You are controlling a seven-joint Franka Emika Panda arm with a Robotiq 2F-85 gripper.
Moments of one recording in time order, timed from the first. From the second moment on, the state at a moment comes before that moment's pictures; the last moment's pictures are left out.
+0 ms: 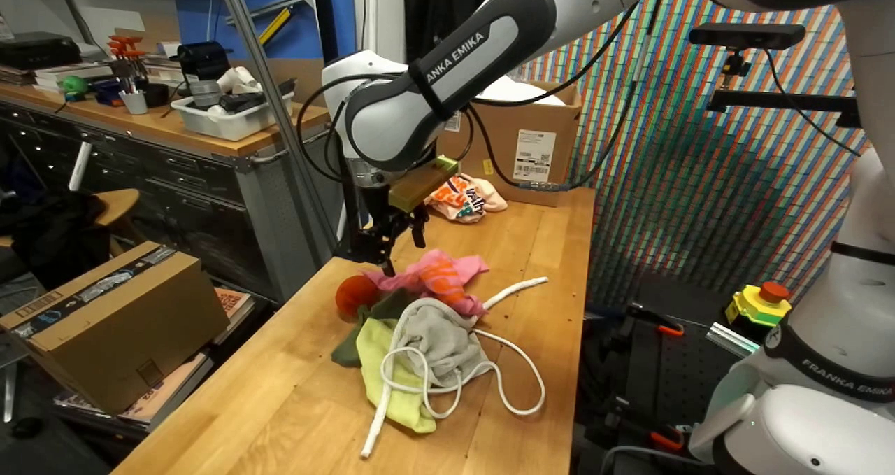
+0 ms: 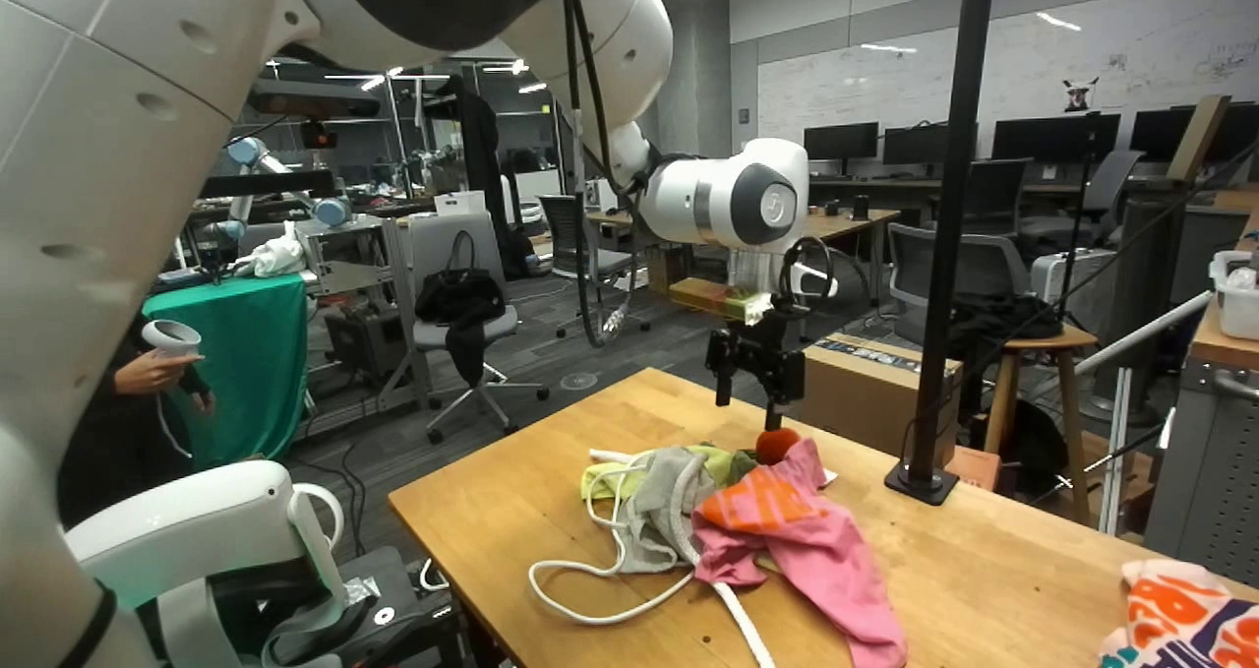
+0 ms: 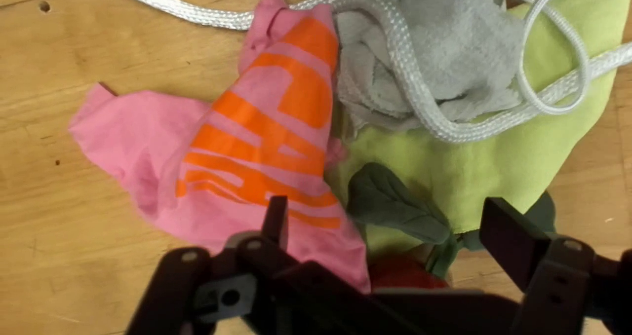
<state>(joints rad) 0.13 0.60 0.06 -1.66 -0.07 2.05 0.25</state>
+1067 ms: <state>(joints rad) 0.07 0.74 0.02 -1.59 -0.02 2.05 0.25</state>
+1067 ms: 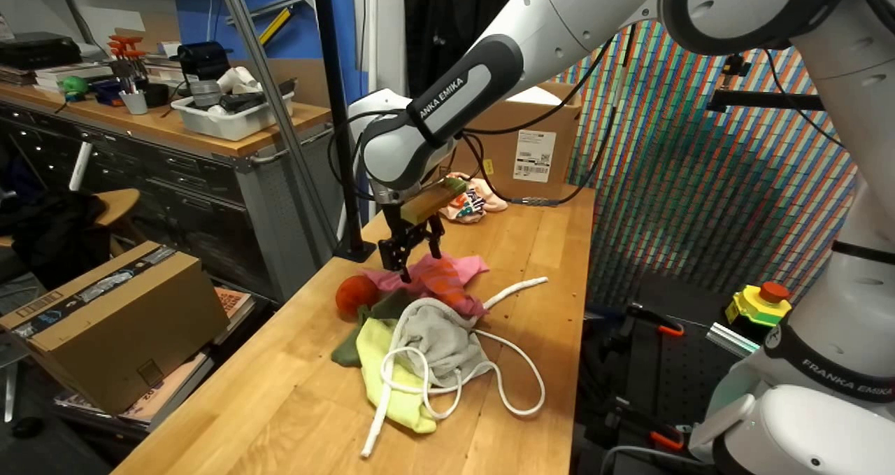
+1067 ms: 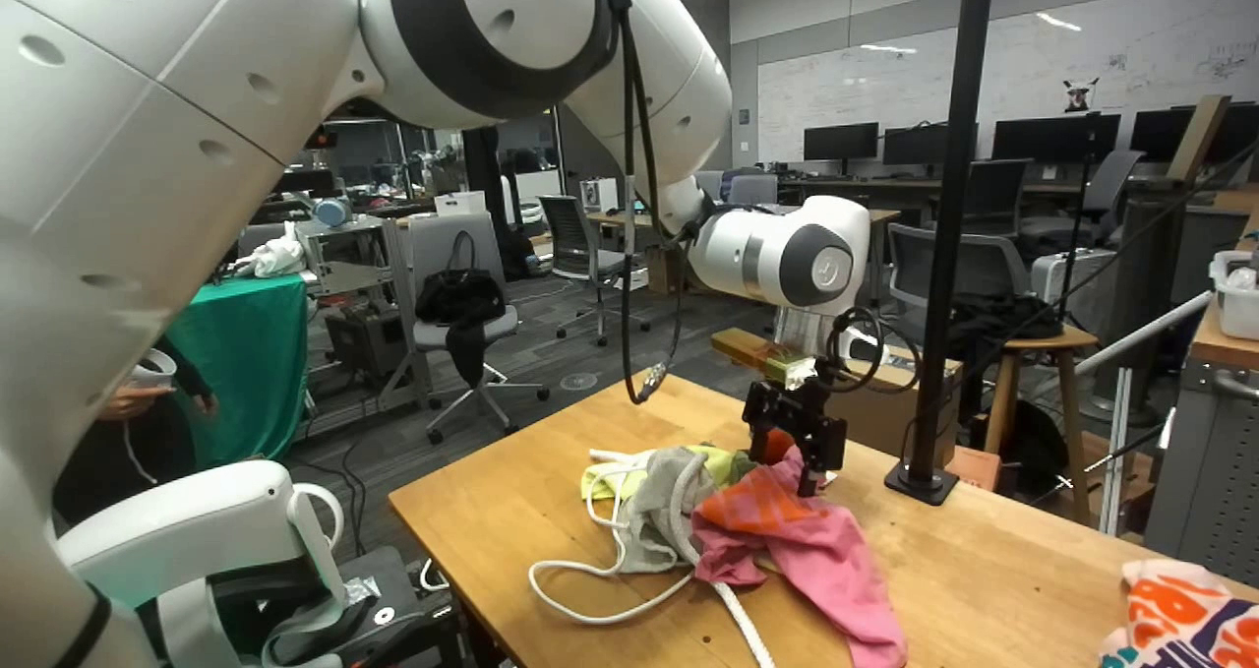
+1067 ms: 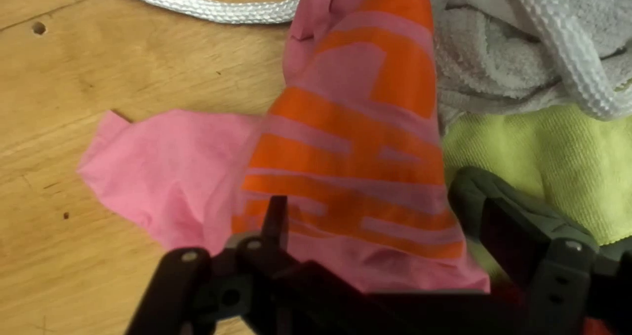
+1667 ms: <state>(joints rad) 0.06 0.77 0.02 -1.59 -0.01 2.05 0.25</state>
